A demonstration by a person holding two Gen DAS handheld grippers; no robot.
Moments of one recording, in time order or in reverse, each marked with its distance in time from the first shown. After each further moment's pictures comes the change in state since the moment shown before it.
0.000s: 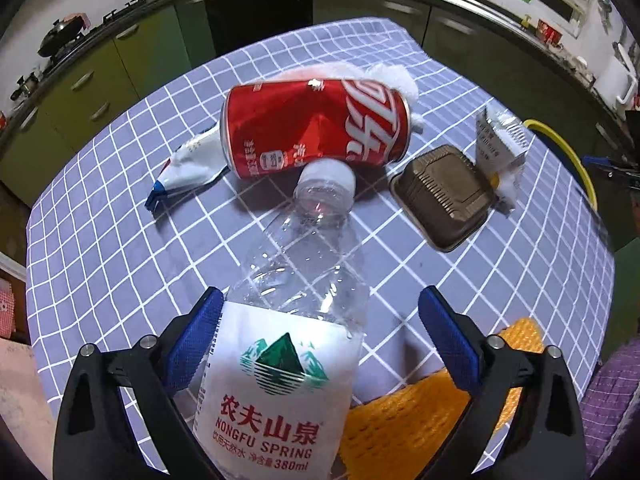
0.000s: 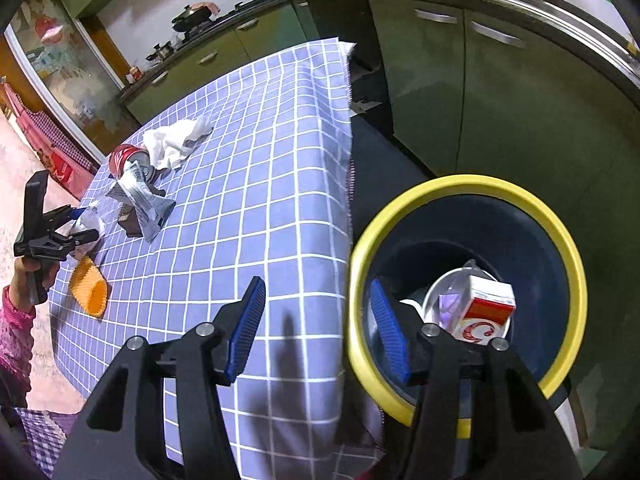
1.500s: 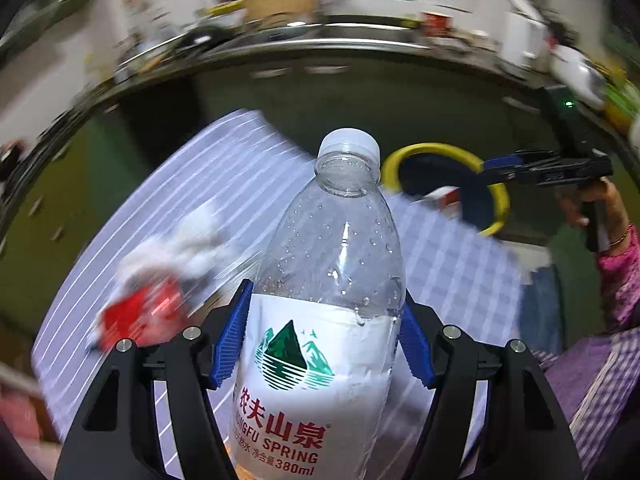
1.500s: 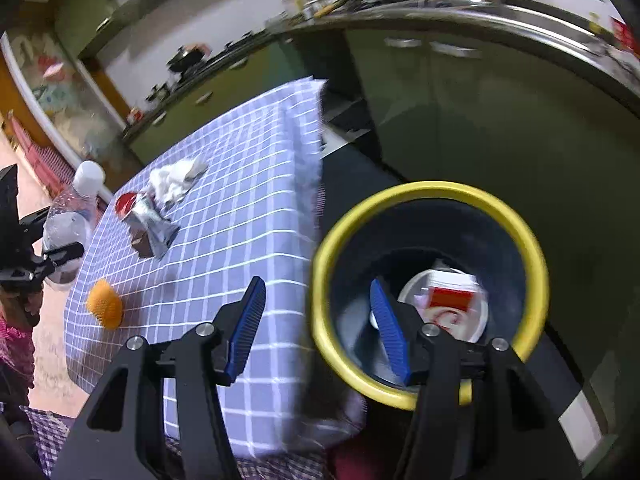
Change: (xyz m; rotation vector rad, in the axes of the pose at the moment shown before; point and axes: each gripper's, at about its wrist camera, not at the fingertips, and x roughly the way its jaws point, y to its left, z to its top) left arm -0.082 -0.198 0.065 0.334 -0.194 -0.134; right arm -0.064 -0.046 -0.032 0.091 -0.148 0.008
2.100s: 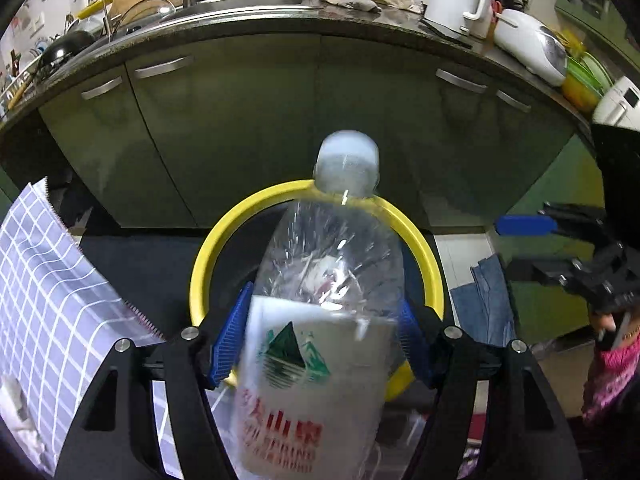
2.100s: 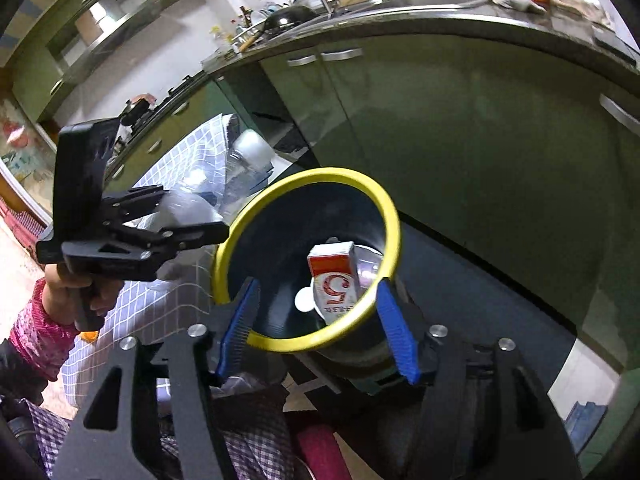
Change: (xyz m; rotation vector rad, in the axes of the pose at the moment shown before) left arm 0.195 -0.154 0.136 0.108 0.086 -0.253; right arm -0.062 -0.102 -0.049 0.198 -0.082 -0.086
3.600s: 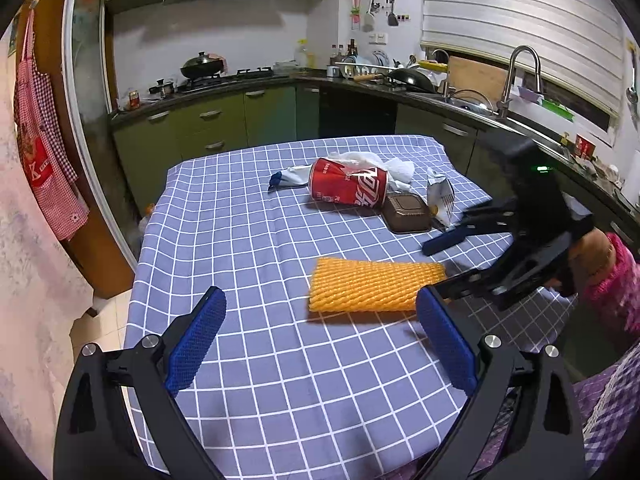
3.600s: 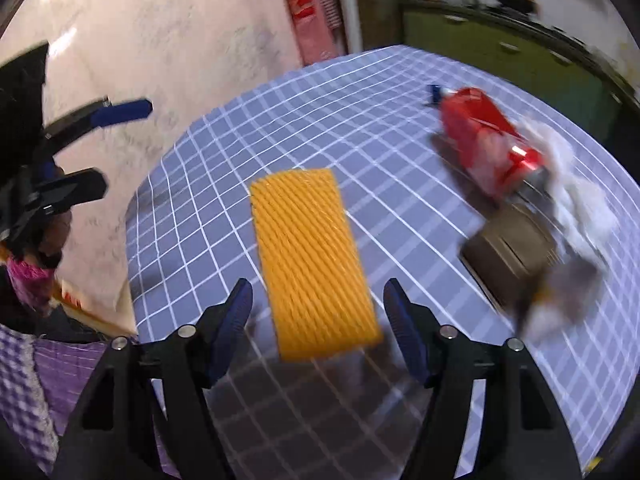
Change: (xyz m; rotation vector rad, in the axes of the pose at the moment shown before) left arm -0.331 0.043 -0.425 -0.694 -0.369 0.716; right arm 0.178 0.444 -0.102 -1.170 0.458 0.593
